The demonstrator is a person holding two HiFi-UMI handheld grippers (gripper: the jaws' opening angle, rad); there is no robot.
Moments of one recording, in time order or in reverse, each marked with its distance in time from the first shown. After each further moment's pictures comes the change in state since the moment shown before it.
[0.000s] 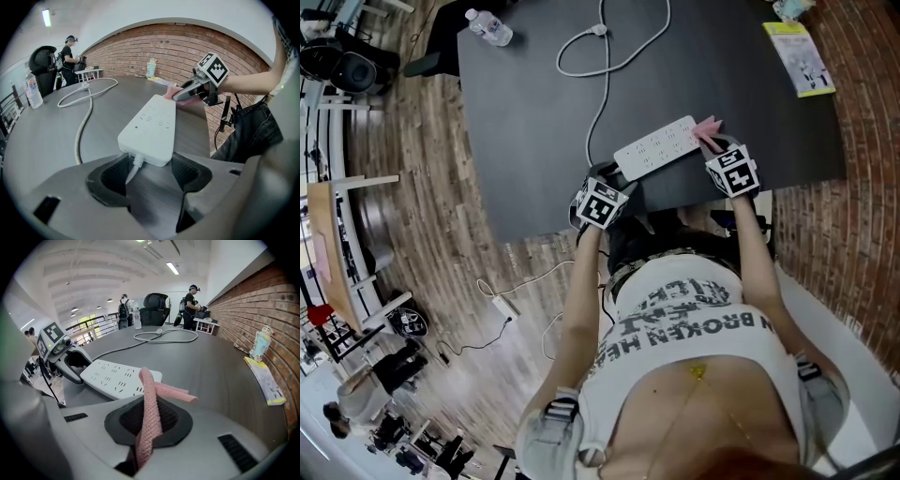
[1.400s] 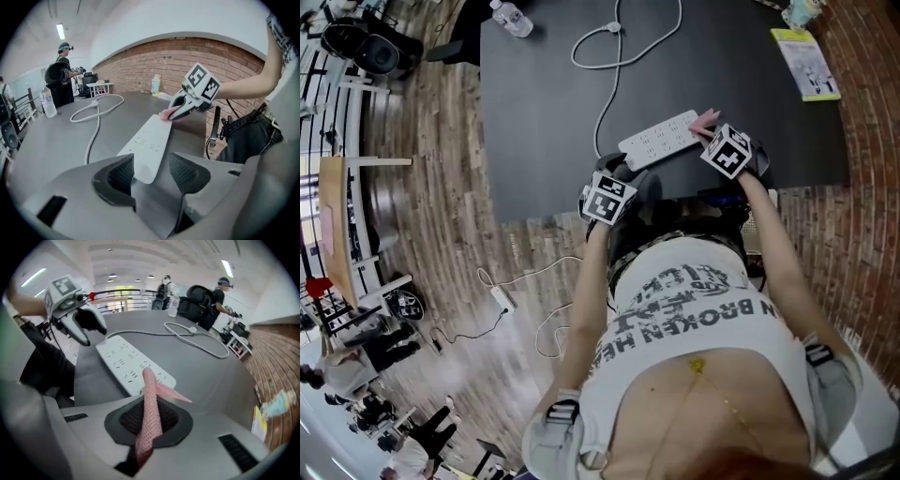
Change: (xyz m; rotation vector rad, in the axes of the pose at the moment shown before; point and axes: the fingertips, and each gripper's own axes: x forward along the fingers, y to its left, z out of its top) left arm -0.035 -0.031 0.037 -0.047 -0.147 0.117; right arm 0.000 0.017 0.001 -0.483 0.184 0.117
